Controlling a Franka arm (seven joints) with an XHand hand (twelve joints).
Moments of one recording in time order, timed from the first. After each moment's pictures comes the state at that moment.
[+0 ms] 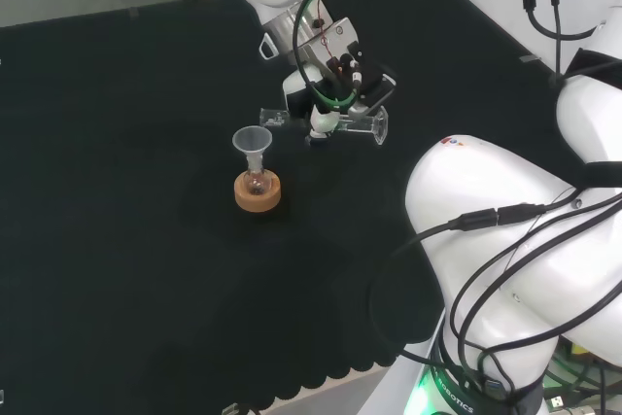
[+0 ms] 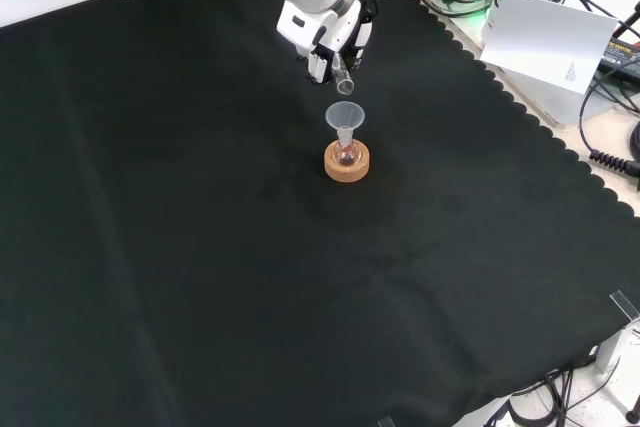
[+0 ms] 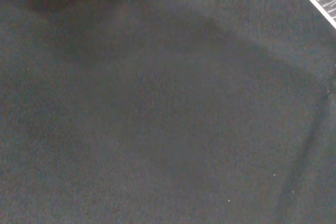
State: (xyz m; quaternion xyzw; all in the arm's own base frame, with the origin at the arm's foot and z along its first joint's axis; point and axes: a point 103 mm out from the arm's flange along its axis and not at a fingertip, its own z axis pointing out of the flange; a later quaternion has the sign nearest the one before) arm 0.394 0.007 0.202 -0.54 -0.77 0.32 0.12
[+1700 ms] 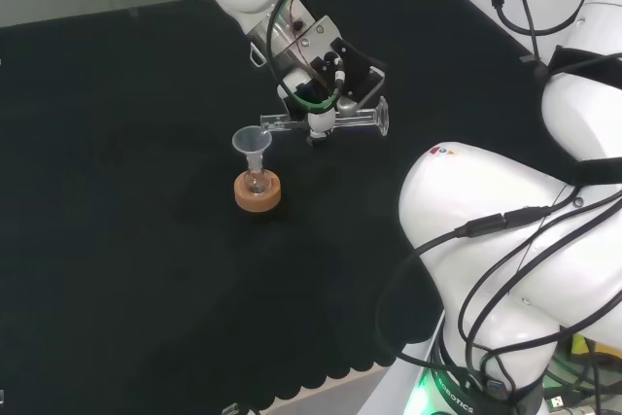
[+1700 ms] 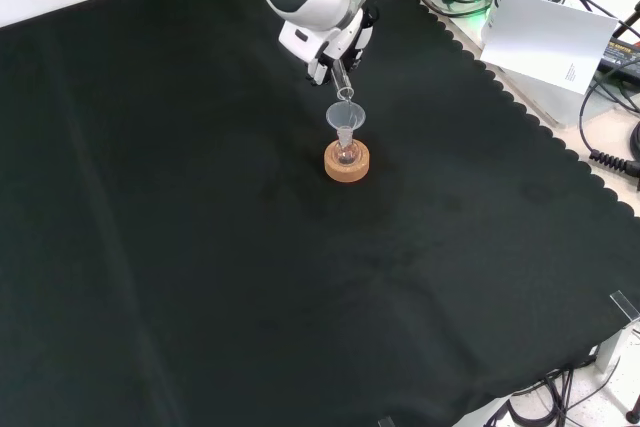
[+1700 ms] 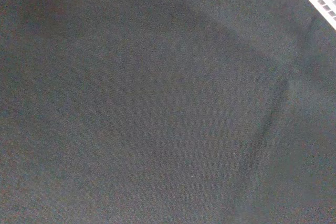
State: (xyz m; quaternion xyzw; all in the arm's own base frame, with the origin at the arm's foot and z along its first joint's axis) arm 0.397 0.015 0.207 -0.54 -0.74 0.39 0.09
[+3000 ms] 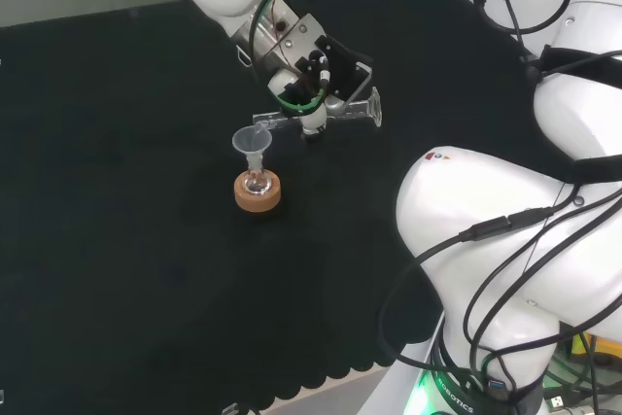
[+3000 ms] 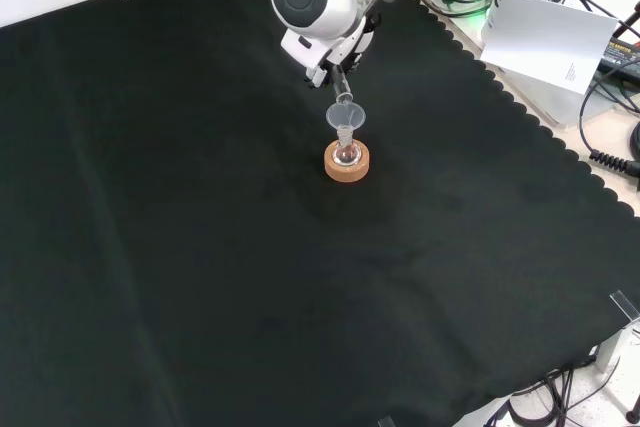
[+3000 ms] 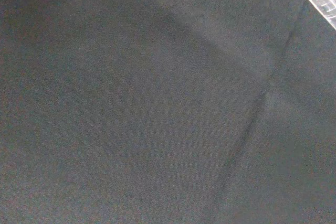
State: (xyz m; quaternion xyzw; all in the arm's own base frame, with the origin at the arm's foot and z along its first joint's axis) arm 0.404 0.028 0.214 -0.54 -0.73 0.42 0.05
